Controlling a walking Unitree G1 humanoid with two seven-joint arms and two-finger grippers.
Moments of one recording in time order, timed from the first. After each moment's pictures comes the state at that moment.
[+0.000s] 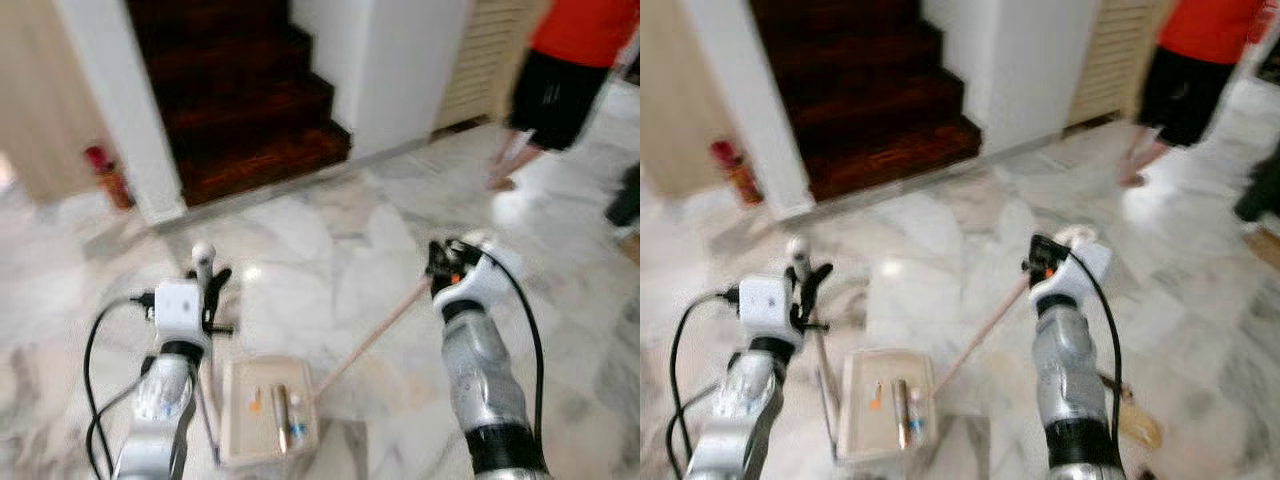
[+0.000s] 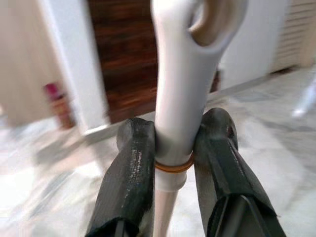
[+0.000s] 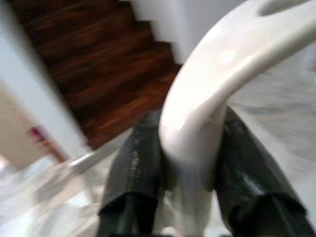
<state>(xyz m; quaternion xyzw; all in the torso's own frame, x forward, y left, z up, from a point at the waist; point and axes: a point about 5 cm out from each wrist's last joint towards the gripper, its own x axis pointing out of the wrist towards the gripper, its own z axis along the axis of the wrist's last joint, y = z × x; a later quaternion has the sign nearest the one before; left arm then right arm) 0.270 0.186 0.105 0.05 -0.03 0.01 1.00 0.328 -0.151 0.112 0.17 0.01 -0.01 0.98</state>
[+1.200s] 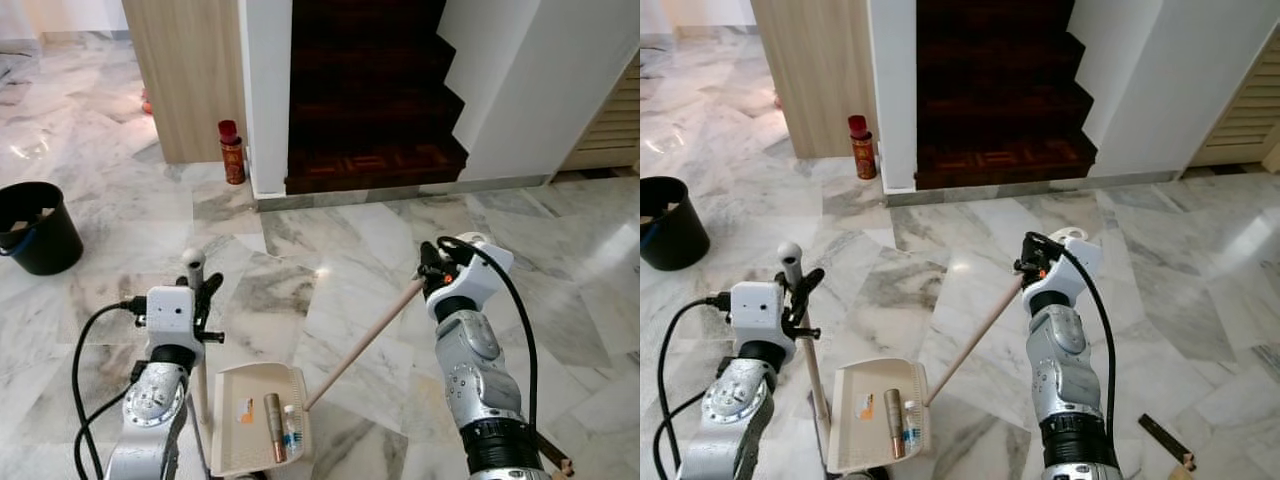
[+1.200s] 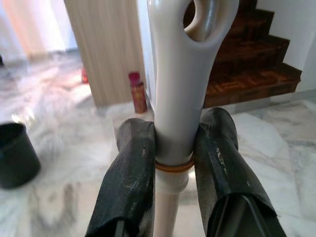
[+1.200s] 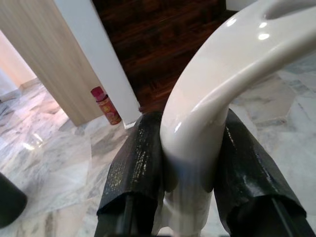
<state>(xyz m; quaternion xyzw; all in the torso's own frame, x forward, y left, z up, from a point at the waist) 0.261 0.182 0.121 0.09 -0.06 0.00 0.99 0.330 -0.156 0.111 0.19 0.02 -0.03 0.98</state>
